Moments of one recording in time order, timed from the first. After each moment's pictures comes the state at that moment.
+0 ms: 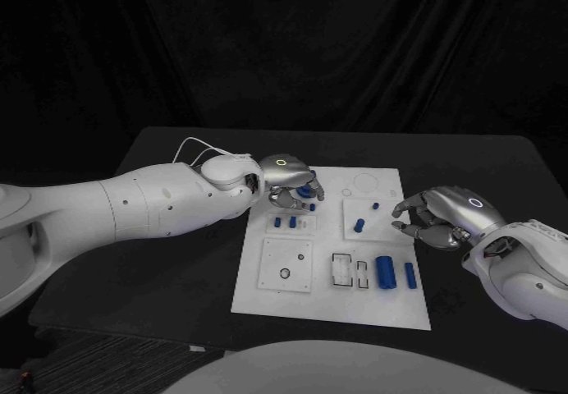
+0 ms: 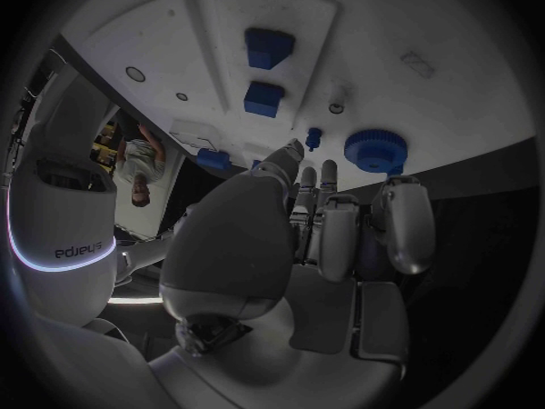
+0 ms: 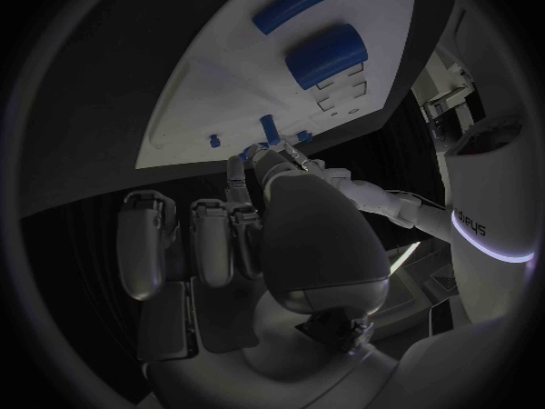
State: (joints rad) left arm 1.25 -0.56 -0.22 1.21 -1.65 -0.30 0.31; left_hand 1.44 -0.06 0.18 0.09 0.17 0.85 0.01 0.07 0.32 0.89 0.04 0.24 0.31 1.44 -0.04 1.44 1.30 0.06 1.41 0.08 1.28 1.31; right arm 1.19 -1.14 -0.25 1.84 -1.68 -0.54 -0.25; right_hand 1.35 -0.03 0.18 0.15 0.32 0.99 0.09 0.08 0.50 1.47 0.01 1.56 1.31 1.46 -0.06 1.50 1.31 0.02 1.47 0.05 1.45 1.31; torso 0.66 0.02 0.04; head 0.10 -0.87
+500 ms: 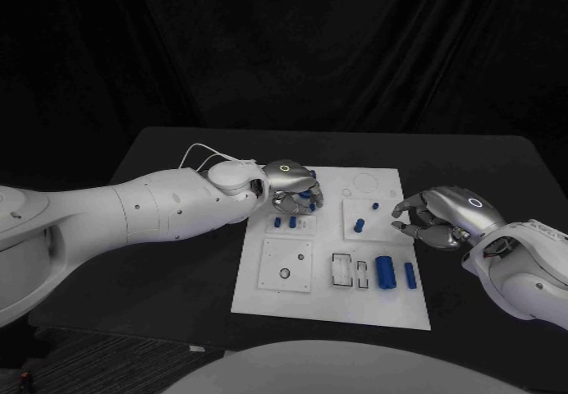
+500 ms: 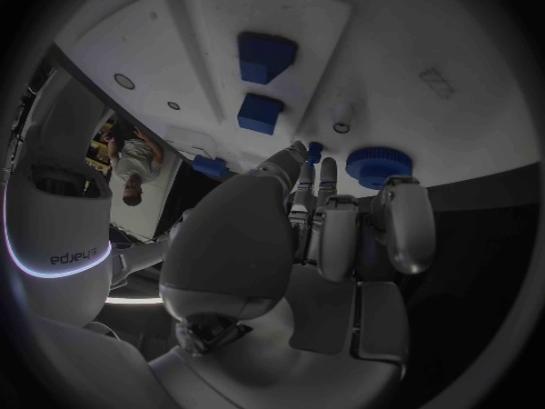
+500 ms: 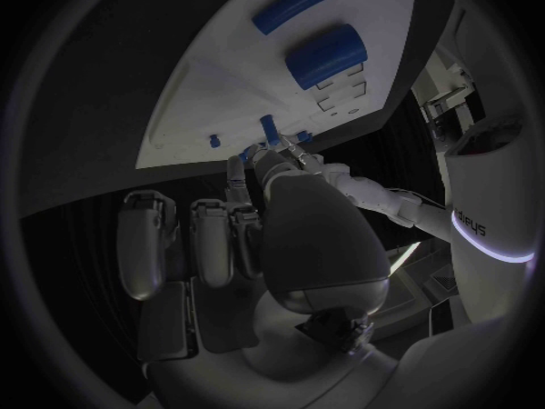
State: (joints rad) left arm 1.22 -0.53 -0.22 1.16 -1.65 -0.29 0.30; left_hand 1.45 -0.06 0.24 0.07 0.17 0.93 0.02 0.09 0.32 0.92 0.04 0.26 0.34 1.44 -0.04 1.44 1.29 0.06 1.41 0.08 1.28 1.31; right arm 1.19 -1.14 -0.25 1.84 -1.68 -0.54 -0.25; right_hand 1.35 -0.03 0.18 0.15 0.32 0.99 0.09 0.08 0.50 1.47 0.01 1.56 1.31 1.46 -0.06 1.50 1.31 0.02 1.47 0.05 1.45 1.31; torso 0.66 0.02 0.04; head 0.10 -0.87
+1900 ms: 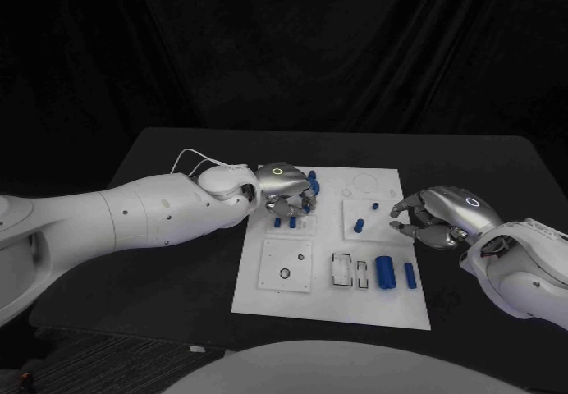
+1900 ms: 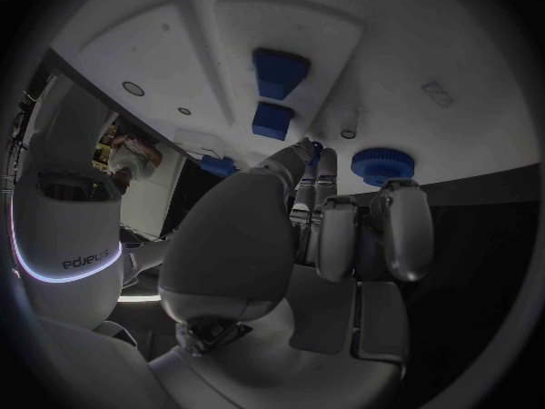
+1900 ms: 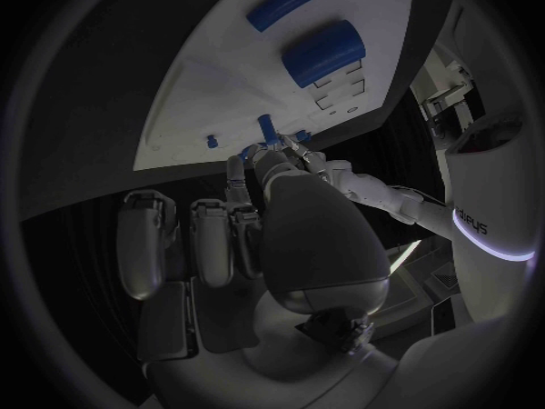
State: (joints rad) left arm 1.22 -0.58 -0.22 1.22 -1.65 -0.35 0.34; left_hand 1.47 -0.05 0.32 0.03 0.16 1.08 0.07 0.11 0.33 1.11 0.02 0.25 0.33 1.44 -0.05 1.44 1.25 0.06 1.43 0.06 1.31 1.31; right arm 1.19 -1.13 -0.25 1.84 -1.67 -0.54 -0.25; right_hand 1.35 -0.03 0.18 0.15 0.32 0.99 0.09 0.08 0.50 1.47 0.01 1.56 1.31 1.46 -0.06 1.50 1.31 0.02 1.47 0.05 1.44 1.31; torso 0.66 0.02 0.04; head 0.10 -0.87
